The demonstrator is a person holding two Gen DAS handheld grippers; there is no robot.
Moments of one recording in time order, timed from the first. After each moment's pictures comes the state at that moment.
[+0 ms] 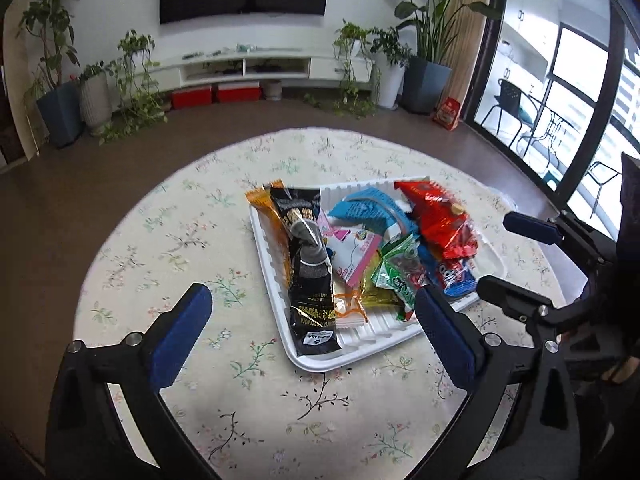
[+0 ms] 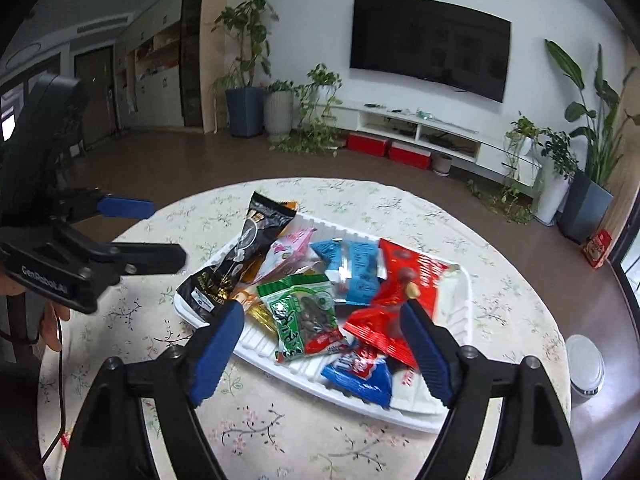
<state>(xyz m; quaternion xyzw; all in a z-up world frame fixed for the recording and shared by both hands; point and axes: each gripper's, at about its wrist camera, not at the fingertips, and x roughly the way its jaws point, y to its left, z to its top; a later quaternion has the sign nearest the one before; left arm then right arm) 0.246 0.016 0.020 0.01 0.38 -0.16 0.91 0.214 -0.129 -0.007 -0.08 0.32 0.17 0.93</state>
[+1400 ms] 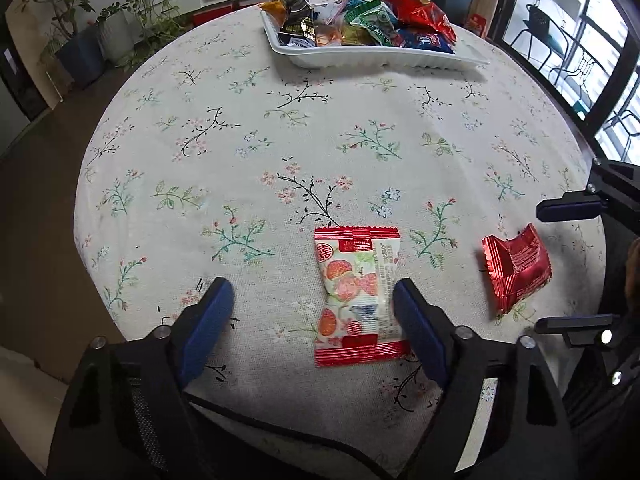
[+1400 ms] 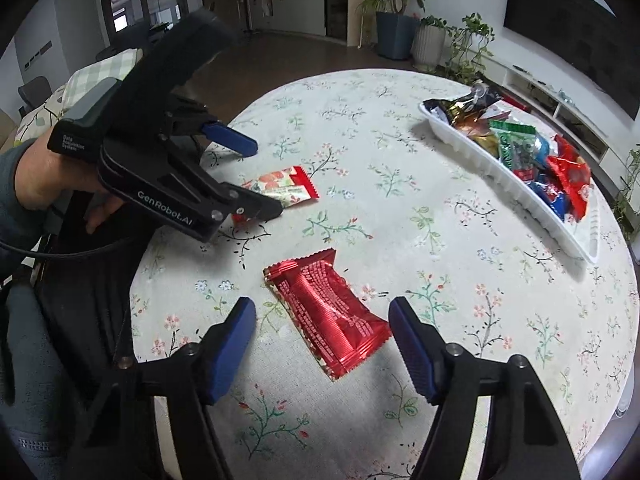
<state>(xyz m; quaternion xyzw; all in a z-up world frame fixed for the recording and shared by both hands) 0.049 0.016 -0.065 0.07 0.53 -0.09 0.84 0.038 -0.087 -0.070 -0.19 0.43 0.39 0.79</state>
